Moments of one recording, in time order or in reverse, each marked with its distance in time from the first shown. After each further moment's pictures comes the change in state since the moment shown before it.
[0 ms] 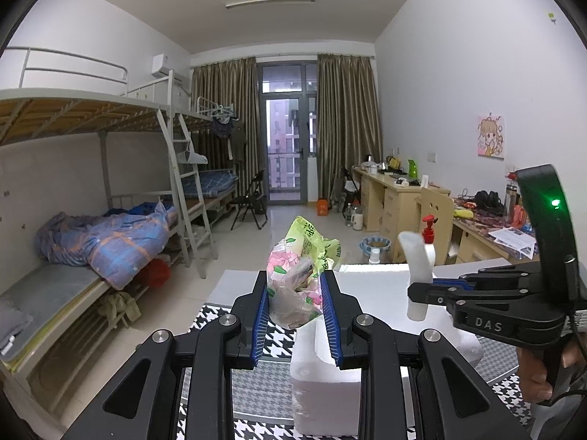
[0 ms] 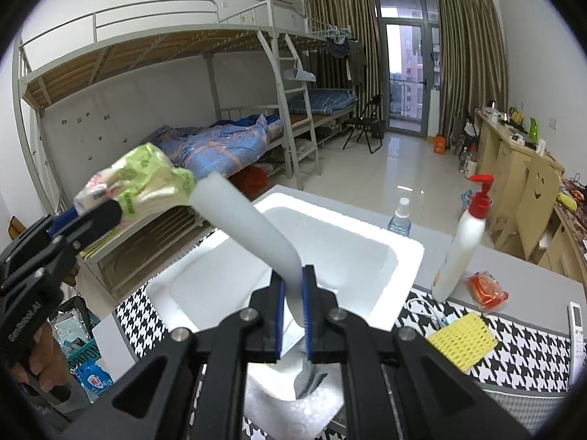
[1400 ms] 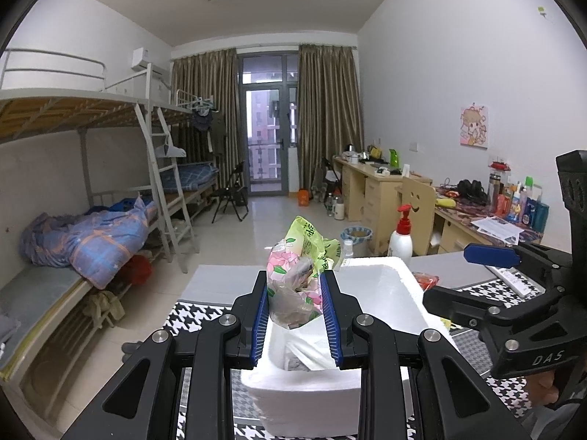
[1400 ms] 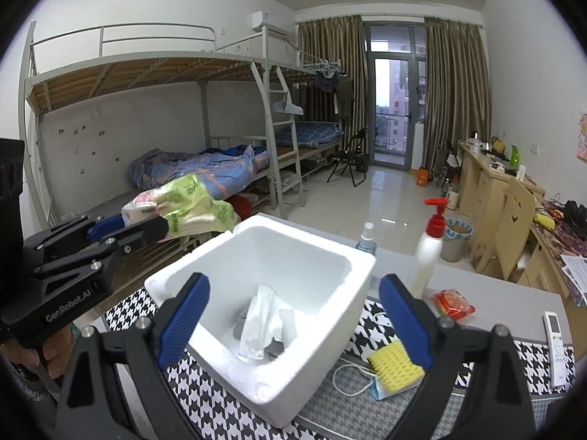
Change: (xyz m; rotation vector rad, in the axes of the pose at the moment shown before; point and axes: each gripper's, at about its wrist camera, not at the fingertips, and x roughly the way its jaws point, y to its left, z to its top) left arm 0.015 -0.013 0.001 0.030 0.042 -0.078; right arm -0.047 -0.010 -0.016 -0.028 -0.156 -0.067
